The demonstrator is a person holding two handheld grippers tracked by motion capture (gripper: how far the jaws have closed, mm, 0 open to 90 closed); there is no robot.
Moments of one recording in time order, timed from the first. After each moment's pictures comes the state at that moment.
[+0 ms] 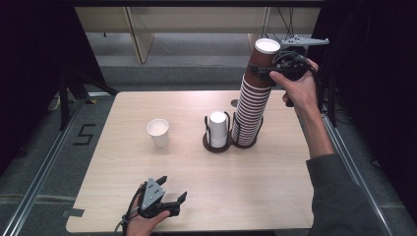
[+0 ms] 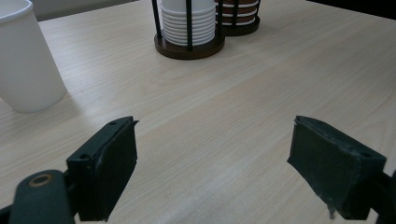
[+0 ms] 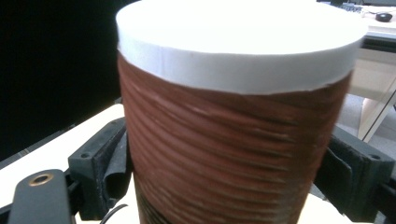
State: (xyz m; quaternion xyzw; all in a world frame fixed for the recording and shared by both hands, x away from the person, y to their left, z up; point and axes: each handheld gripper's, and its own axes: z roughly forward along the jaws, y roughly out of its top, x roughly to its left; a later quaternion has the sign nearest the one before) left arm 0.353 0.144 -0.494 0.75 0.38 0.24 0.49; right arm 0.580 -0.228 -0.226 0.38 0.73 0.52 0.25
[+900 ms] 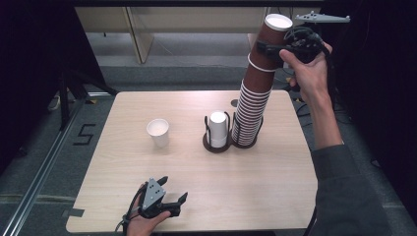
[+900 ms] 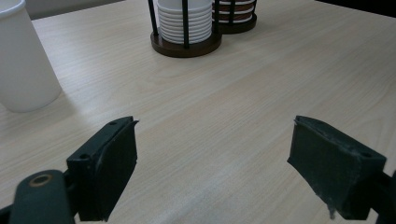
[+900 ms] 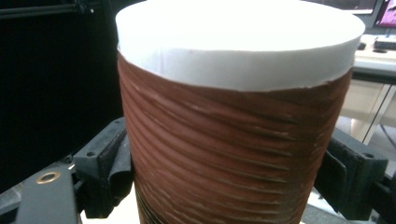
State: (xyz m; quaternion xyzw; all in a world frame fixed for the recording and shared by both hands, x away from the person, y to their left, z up) left arm 0.353 0.143 -0.494 0.75 0.38 0.24 0.49; right arm 0.571 -0.235 -0.171 0.39 0.69 0.55 0.27
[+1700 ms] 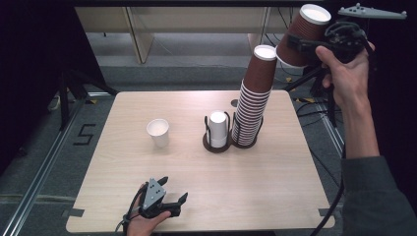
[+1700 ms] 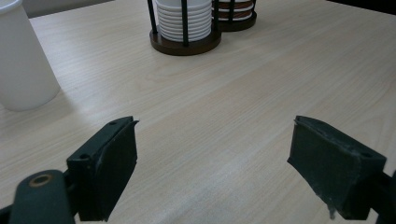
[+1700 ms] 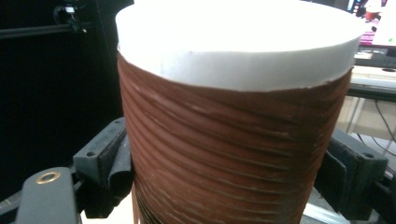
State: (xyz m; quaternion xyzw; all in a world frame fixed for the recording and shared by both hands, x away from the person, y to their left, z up) left arm 0.353 0.142 -0.495 0.75 0.38 0.24 0.48; right arm 0.532 -0.293 -0.152 0.39 0.66 0.56 0.30
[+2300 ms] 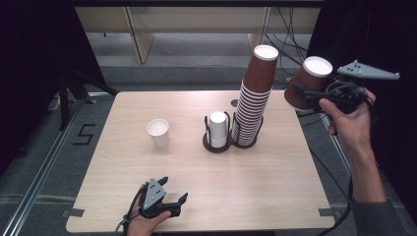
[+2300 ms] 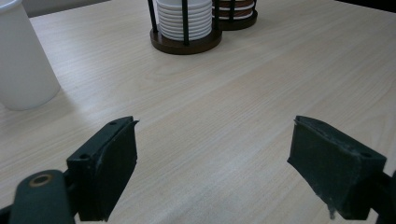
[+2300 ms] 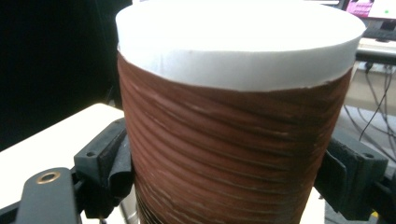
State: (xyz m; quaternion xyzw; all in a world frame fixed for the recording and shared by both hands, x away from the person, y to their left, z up) left arm 0.354 0.142 -0.496 0.75 0.38 0.24 0.49; right arm 0.485 -0.314 -0.239 0.40 0.69 0.52 0.30
